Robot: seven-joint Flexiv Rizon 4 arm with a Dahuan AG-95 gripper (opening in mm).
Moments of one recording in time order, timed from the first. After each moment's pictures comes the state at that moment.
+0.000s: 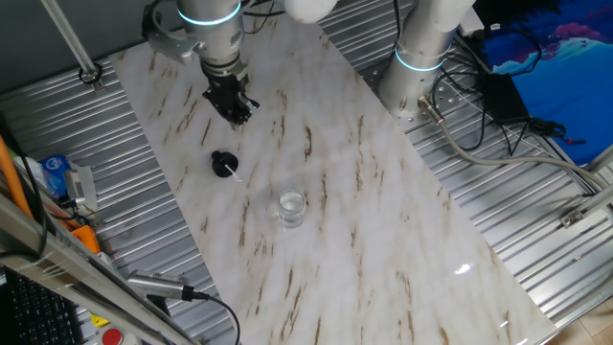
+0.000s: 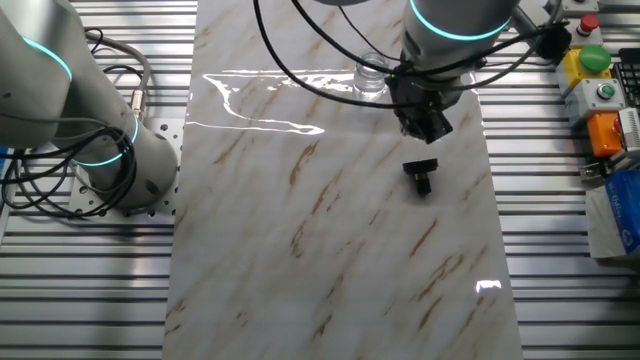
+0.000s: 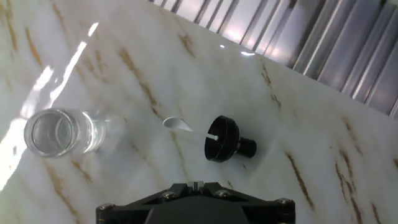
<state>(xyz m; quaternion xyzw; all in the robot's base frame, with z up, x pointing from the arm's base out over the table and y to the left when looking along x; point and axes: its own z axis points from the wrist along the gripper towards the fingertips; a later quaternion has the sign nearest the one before) 0.504 -0.003 0.165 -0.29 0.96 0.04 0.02</state>
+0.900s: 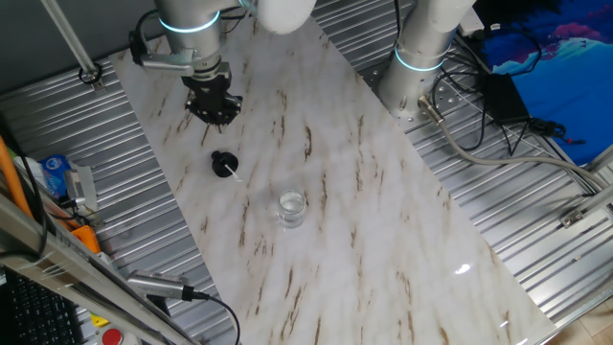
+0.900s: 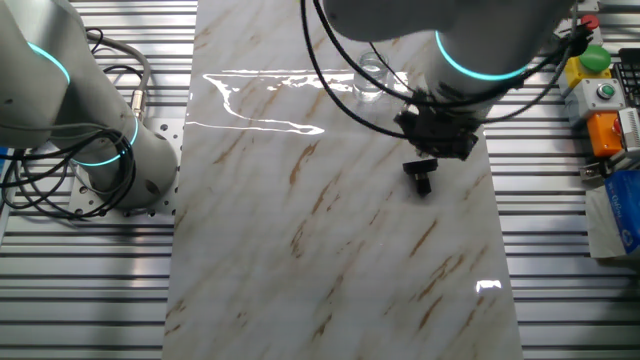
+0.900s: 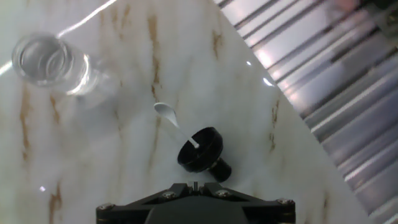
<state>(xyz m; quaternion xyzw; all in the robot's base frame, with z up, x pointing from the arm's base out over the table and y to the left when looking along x) 0.532 -0.031 0.138 -0.51 0.86 0.03 0.03</state>
